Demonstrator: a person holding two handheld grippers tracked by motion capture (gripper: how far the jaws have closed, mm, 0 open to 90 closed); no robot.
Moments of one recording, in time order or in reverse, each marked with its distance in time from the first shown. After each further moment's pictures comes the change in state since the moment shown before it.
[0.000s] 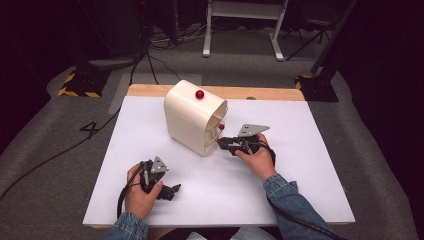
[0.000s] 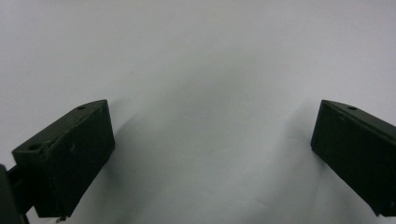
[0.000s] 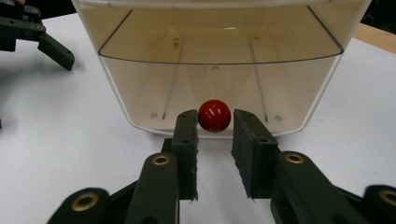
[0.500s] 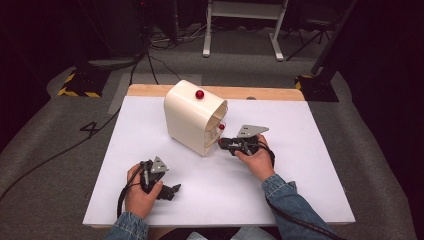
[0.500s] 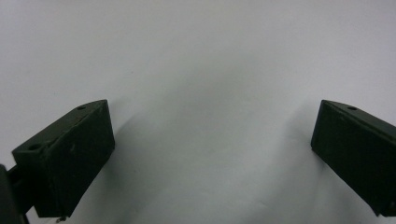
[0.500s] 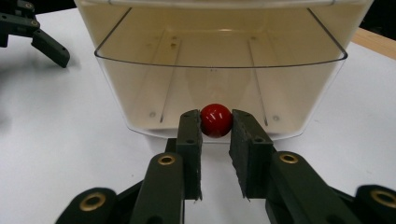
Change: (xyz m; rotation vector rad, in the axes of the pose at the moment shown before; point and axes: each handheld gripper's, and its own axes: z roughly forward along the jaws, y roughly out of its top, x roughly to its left) left arm 0.000 0.000 0.000 0.001 -0.001 0.000; right arm 0.005 0.001 0.000 0.005 -0.025 -0.015
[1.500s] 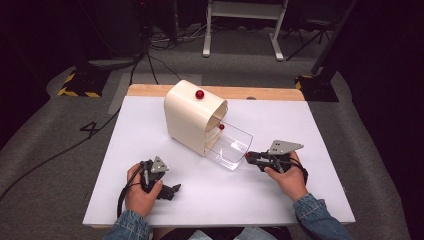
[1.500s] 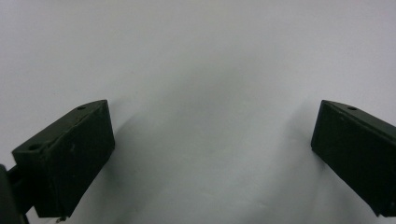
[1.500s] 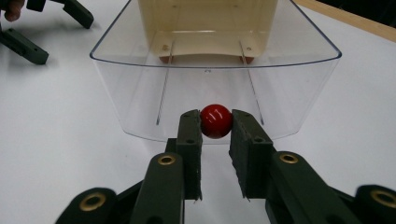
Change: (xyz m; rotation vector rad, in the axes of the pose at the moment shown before) left arm 0.001 0.001 0.000 0.004 -0.002 0.002; right arm 0.011 -0.042 -0.091 0.022 -0.044 0.007
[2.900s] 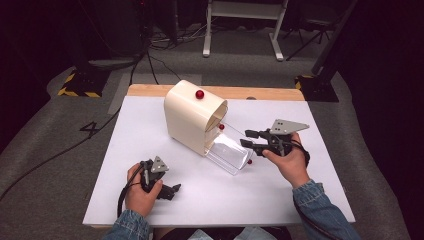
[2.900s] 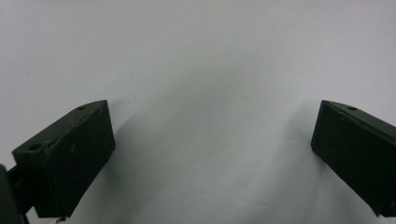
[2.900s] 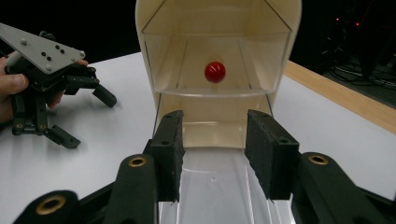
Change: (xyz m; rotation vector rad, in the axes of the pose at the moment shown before) left arm 0.000 0.000 0.000 -0.001 -0.002 0.002; right arm 0.001 0.077 -0.014 -0.126 0.026 0.008
